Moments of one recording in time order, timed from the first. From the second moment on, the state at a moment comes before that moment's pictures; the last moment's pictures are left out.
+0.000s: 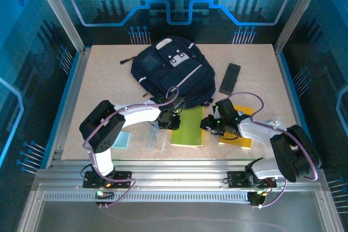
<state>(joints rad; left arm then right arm) -0.75 1.83 1.10 -0.58 0.10 -0.67 0.46 1.36 0.53 -0.16 -0.41 0.86</state>
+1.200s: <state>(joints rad) -0.76 1.75 1.16 -0.64 0.03 -0.59 0.42 1.36 0.76 -0.42 -0.62 0.78</state>
